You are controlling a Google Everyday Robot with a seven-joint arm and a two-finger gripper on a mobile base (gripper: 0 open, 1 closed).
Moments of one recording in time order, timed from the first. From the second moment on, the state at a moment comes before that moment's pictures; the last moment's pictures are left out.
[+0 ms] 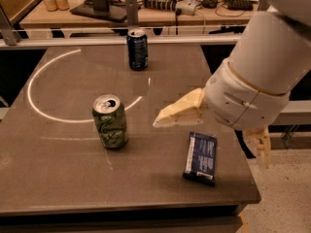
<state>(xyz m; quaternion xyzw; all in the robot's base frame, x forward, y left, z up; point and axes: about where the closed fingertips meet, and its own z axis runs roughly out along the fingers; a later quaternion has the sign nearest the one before) 0.343 -0.091 0.925 -0.98 0.17 0.03 0.12</state>
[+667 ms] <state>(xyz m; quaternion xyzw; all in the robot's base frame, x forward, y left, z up) 0.383 -0.080 0.887 -0.99 0.12 -0.01 0.08</state>
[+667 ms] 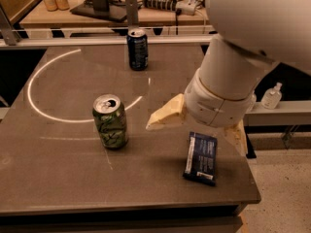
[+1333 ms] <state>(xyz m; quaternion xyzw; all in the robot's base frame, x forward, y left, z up) 0.403 -0.093 0.852 -0.98 0.17 -0.01 0.05</state>
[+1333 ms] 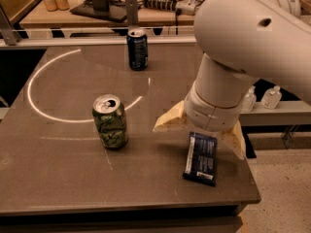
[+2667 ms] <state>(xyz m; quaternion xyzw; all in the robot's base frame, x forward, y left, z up) 0.398 -0.110 0.825 -0.98 0.17 0.04 0.03</state>
